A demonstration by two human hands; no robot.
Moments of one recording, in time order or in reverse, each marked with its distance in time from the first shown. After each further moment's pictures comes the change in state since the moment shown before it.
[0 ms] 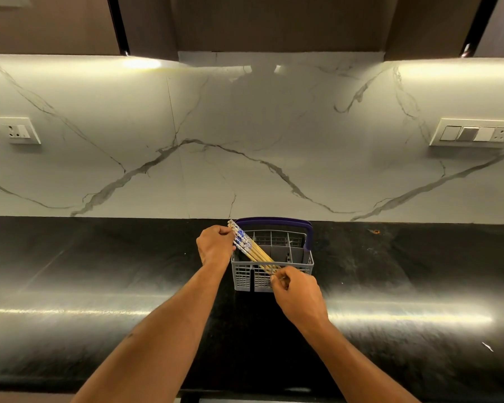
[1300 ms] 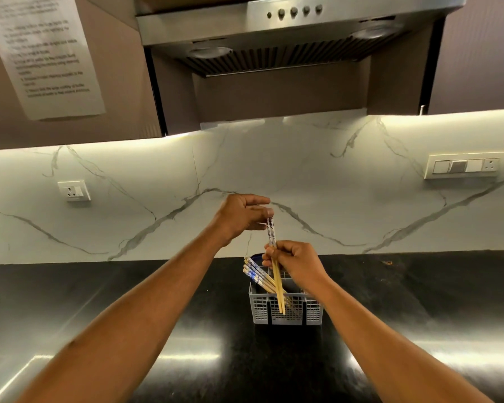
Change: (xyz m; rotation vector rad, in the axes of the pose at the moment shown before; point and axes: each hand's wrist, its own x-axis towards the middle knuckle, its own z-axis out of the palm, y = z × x) left_hand -0.057 0.173 -0.101 -0.210 -0.575 0.401; right_hand 0.007 -0.094 -0.077 0.741 -0.105 -0.223
